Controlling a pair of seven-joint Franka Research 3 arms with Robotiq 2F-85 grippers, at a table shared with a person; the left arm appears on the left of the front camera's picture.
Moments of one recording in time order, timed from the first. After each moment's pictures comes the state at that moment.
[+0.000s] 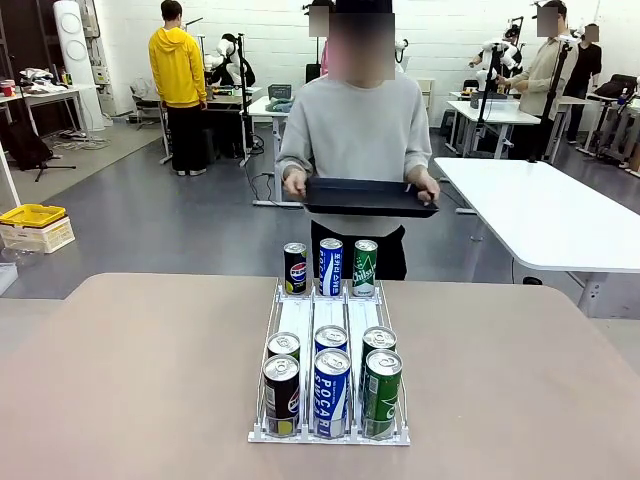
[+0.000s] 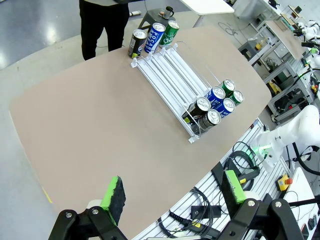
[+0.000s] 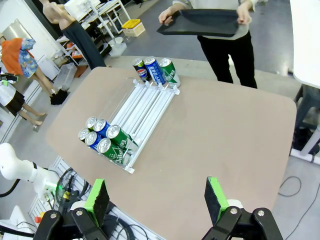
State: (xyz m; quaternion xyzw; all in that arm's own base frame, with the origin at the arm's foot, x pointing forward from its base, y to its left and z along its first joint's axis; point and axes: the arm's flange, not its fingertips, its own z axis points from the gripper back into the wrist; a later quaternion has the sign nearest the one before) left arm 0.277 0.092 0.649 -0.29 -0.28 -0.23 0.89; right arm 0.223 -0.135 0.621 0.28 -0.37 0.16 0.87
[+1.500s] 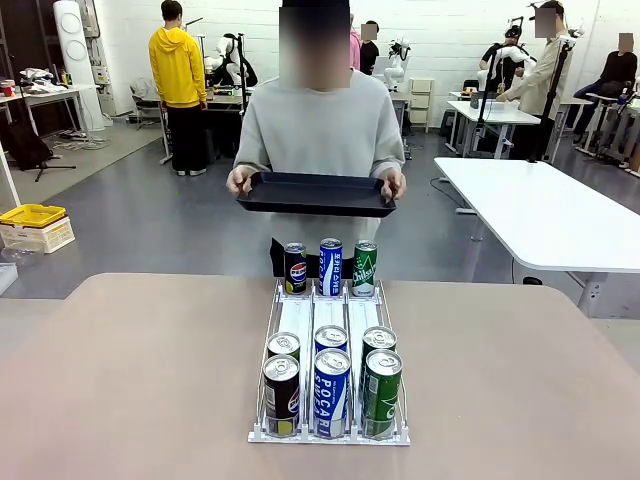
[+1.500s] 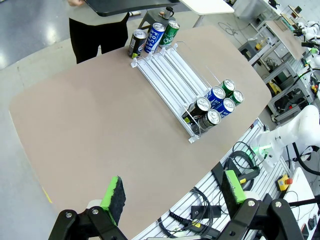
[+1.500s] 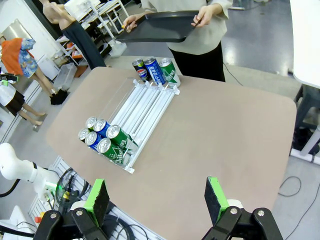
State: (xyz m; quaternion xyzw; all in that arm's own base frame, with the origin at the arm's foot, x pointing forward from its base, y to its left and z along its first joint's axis) left arm 0.277 0.092 0.649 -0.29 -0.28 -0.23 0.89; right arm 0.223 -0.135 0.621 0.28 -0.37 0.16 0.87
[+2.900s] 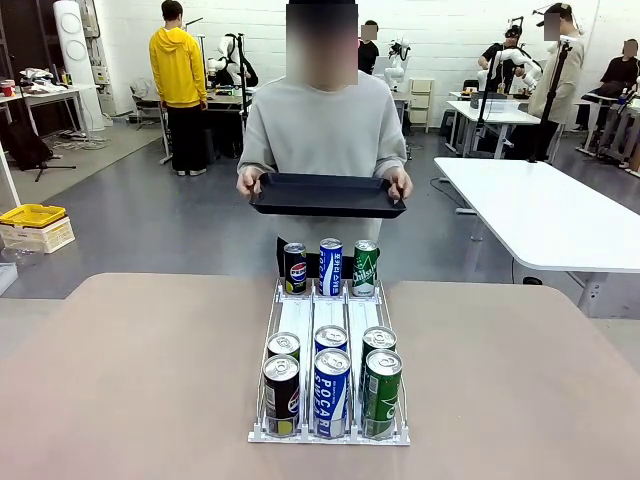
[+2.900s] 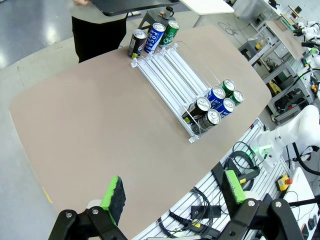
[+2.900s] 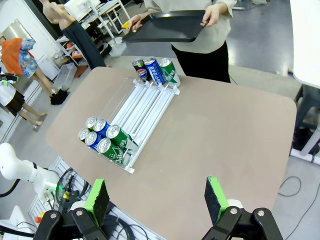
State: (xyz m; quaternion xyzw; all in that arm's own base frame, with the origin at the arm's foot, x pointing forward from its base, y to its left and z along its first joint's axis) left arm 0.277 0.092 0.649 -0.29 -0.28 -0.23 0.89; right arm 0.223 -0.135 0.621 0.28 -0.37 0.16 0.87
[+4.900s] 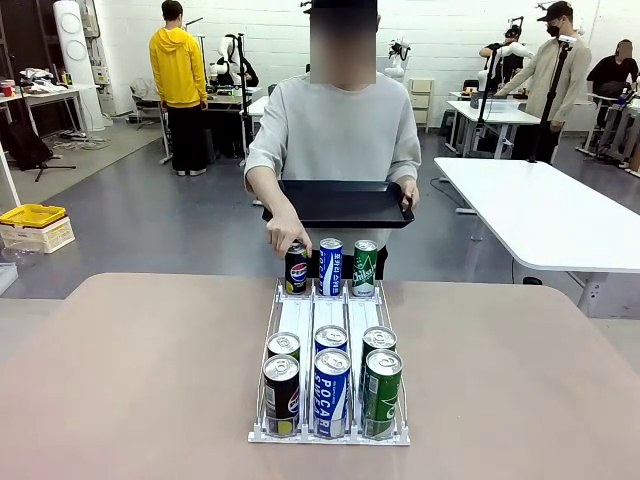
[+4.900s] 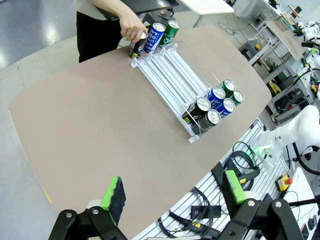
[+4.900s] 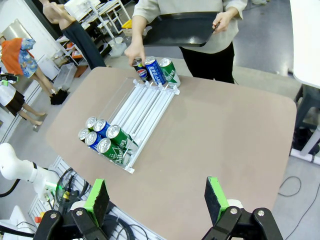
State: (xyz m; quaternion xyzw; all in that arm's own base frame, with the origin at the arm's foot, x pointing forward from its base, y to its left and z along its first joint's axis) left arm 0.277 0.092 0.649 -0.29 -0.28 -0.23 0.89; right arm 0.223 -0.135 0.621 0.28 -0.37 0.16 0.87
